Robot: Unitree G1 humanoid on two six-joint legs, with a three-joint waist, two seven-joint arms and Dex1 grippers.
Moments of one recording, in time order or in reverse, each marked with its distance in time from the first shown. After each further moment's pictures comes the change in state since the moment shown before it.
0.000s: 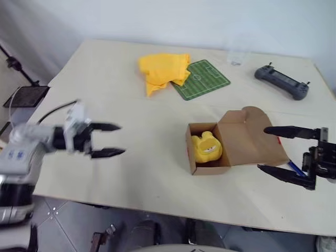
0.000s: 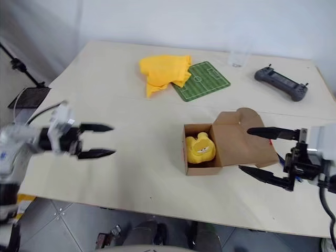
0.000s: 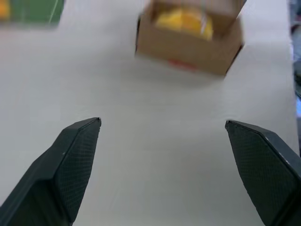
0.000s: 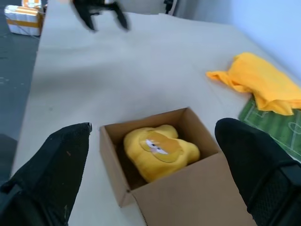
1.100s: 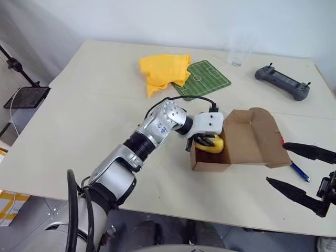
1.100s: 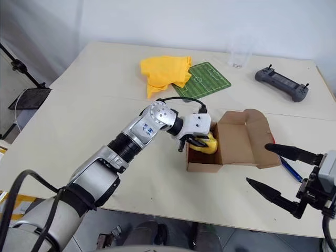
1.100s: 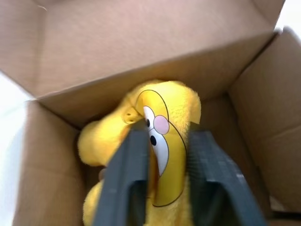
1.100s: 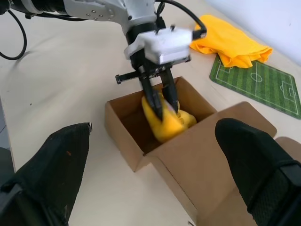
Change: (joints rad) left arm -0.534 -0.773 -0.509 0.671 0.521 -0.359 0.219; right arm 0.354 0.119 -0.277 -0.277 0.073 0.112 -0.218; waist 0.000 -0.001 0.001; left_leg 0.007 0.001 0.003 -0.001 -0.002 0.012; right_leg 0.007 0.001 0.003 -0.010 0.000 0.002
